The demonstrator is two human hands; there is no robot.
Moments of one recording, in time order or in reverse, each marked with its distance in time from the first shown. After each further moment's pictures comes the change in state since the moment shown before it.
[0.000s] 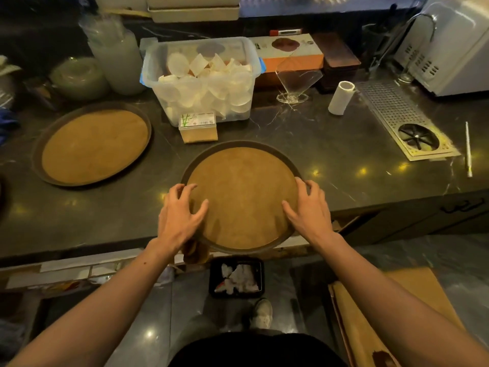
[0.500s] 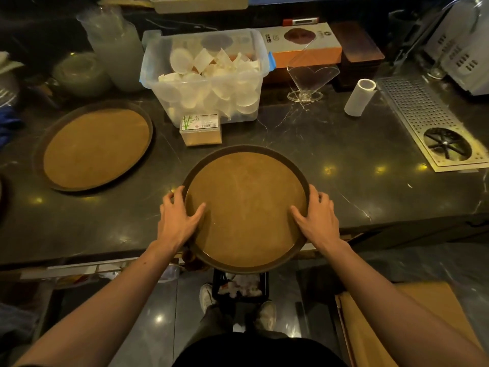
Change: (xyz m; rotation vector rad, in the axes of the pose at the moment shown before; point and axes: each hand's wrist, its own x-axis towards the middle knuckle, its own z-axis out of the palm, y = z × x) left_hand 0.041 -0.011 0.019 -0.024 -0.103 -0.291; right_hand 0.045 0.018 0.016 0.120 -0.150 0.154
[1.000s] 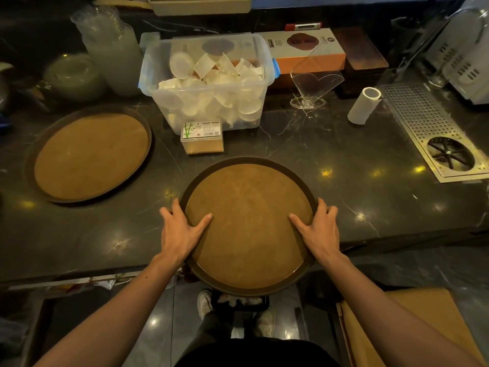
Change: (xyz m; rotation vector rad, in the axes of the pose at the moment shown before) left_hand 0.010 -0.001 0.002 -0.098 -0.011 -0.049; right_hand 0.009 -0.009 0.011 0.157 0.016 0.141
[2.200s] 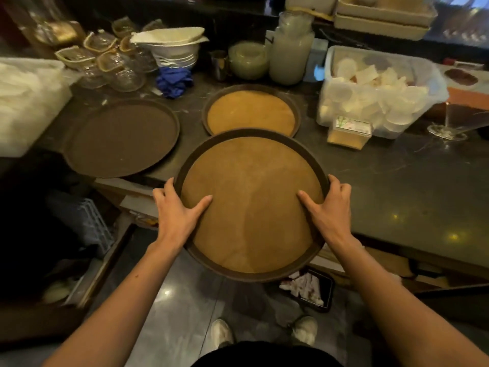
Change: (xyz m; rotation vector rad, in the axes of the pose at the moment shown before) left_hand -0.130 -0.236 -0.224 -0.286 0.447 -0.188; right_hand -0.188 -0.226 0.137 0.087 -0.040 -0.444
